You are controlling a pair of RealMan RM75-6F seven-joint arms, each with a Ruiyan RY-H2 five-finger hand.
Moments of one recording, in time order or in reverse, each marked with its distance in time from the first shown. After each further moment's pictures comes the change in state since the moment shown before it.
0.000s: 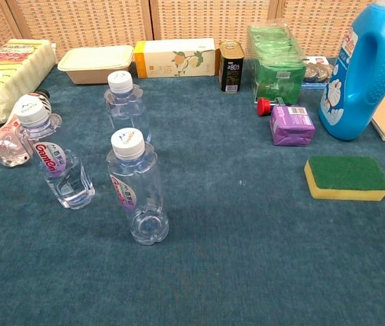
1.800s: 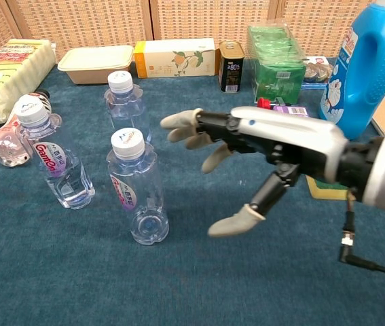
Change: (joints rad) left arm -0.018 0.019 -0.006 -0.011 -0.034 -0.048 -0.037; right arm 0.629 -0.575 0.215 0.035 0.212 -0.644 0.094
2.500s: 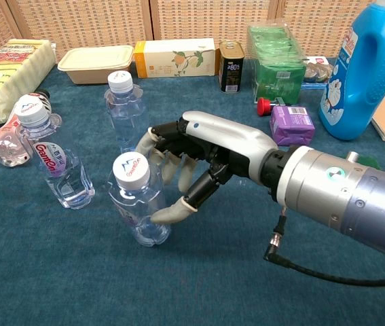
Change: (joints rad) left arm -0.002 0.010 -0.004 0.014 -0.014 -0.001 -0.054; right arm 0.051 -0.228 0.075 0.101 0.232 0.017 -0.192
